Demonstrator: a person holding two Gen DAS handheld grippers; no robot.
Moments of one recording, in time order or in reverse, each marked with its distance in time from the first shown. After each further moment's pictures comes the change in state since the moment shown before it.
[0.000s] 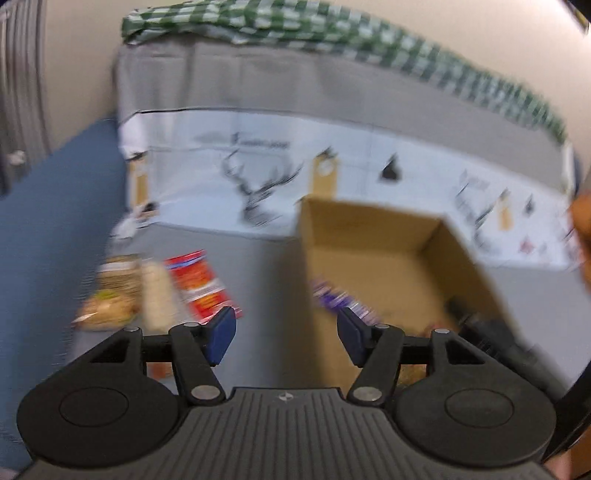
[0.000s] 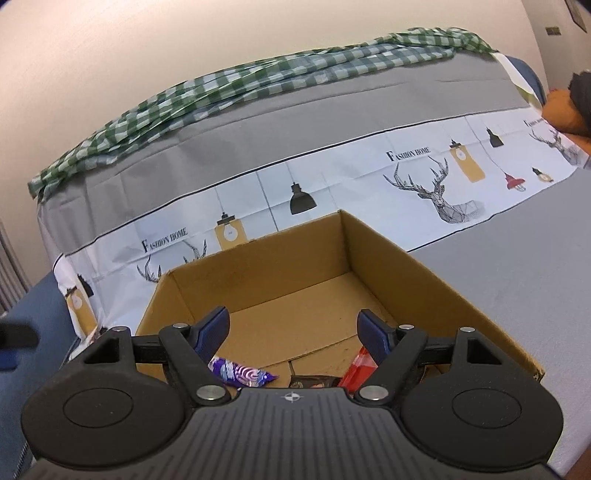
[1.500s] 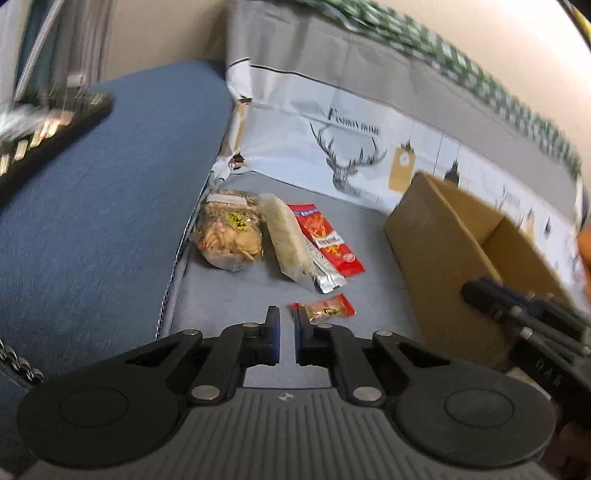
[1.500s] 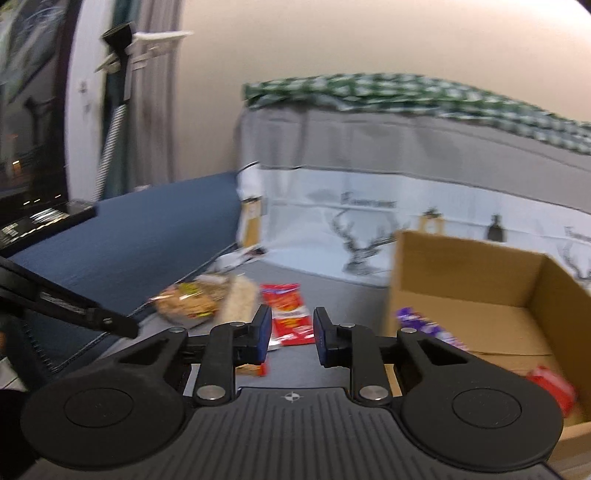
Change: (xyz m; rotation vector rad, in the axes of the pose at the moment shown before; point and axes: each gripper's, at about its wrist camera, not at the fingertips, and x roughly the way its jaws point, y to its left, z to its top) left arm 0.026 0.206 -0.103 -0.193 -0.051 -0.107; right arm -0.042 0.161 -0.088 -0.482 0.023 0.401
